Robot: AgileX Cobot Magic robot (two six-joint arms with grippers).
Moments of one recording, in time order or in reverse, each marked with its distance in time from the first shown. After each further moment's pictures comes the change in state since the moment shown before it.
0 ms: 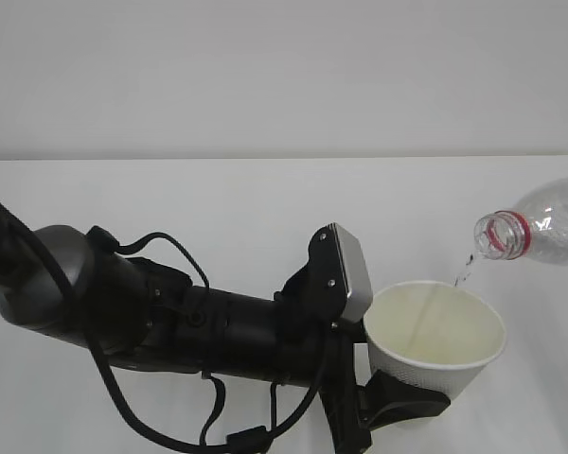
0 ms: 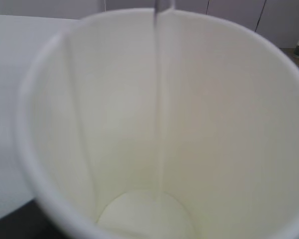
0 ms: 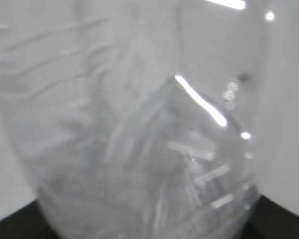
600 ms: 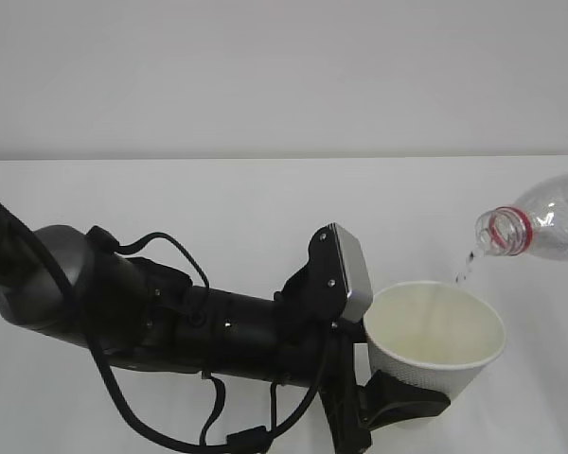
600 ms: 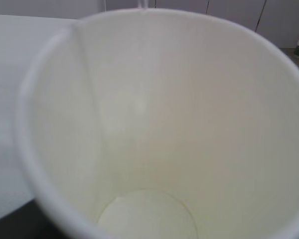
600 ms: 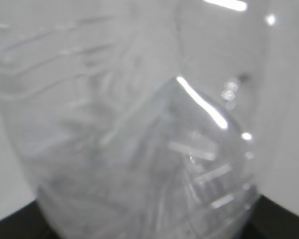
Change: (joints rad) left arm 0.000 0.000 0.000 0.000 0.000 0.000; right arm 0.000 0.000 0.000 0.008 -0.021 -0.016
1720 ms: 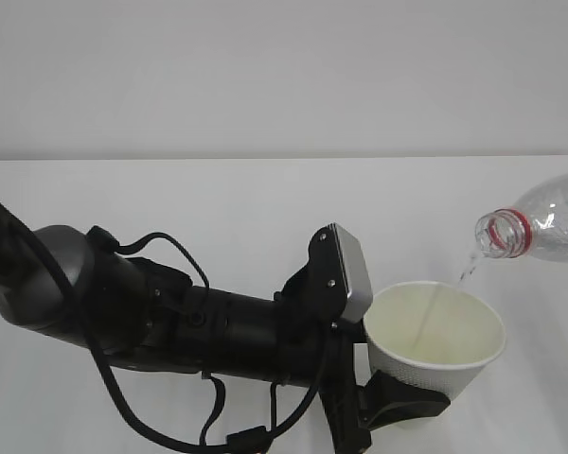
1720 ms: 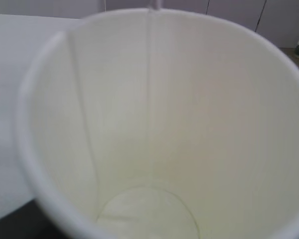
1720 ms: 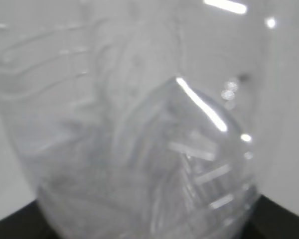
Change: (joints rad) left arm 0.000 0.000 0.000 0.000 0.001 0.000; right arm 0.000 0.000 0.000 0.002 -0.002 -0.015
